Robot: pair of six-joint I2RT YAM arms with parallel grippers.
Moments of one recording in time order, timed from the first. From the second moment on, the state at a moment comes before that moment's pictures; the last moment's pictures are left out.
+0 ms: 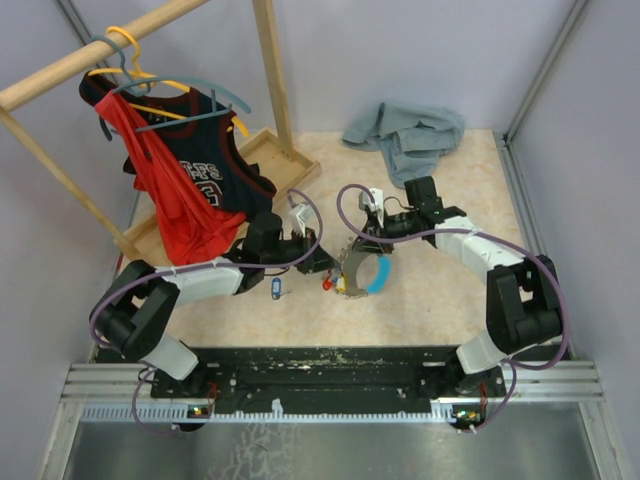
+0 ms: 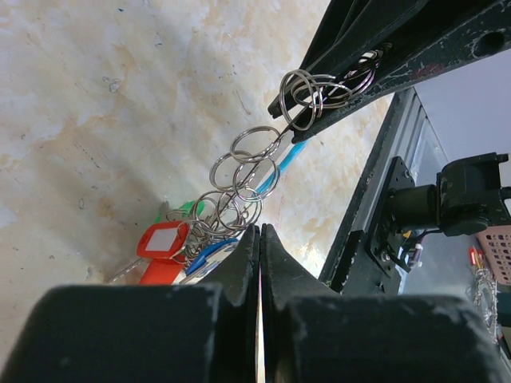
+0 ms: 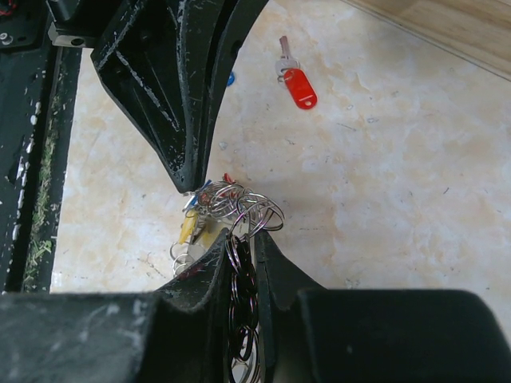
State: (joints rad) left arm -0.67 1.55 0.69 0.48 0.55 -0.57; right arm 0.31 1.52 0.98 -0.35 -1.07 -0.75
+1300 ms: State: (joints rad) left arm -0.65 1.30 0.33 1.33 0.65 -0.31; right arm 0.32 1.43 1.29 -1.12 -1.02 -1.52
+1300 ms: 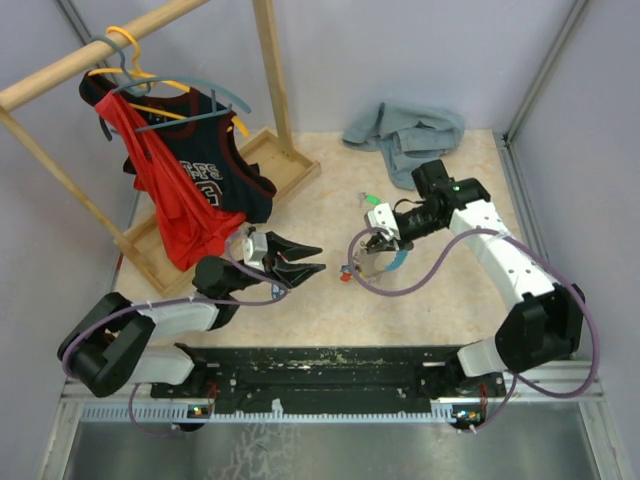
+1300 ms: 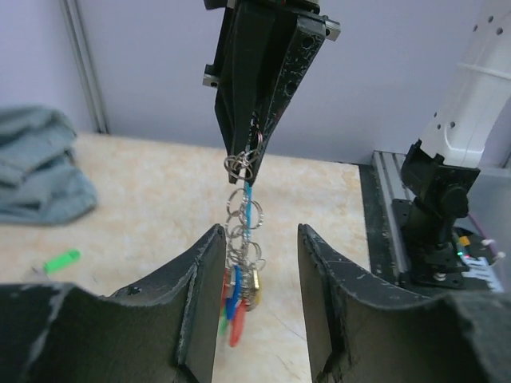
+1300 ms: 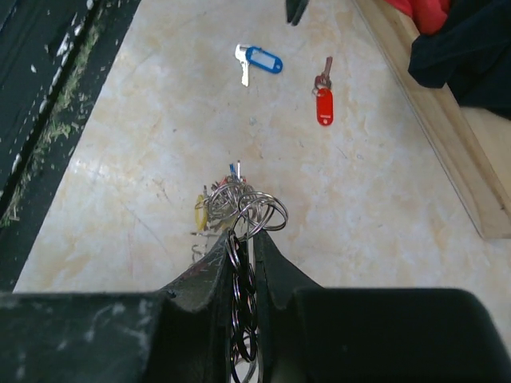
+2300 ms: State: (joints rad) left arm -0.88 1.71 0.37 1.52 0.36 0.06; right arm 0.80 1.44 1.57 -1.36 0.16 -1.47
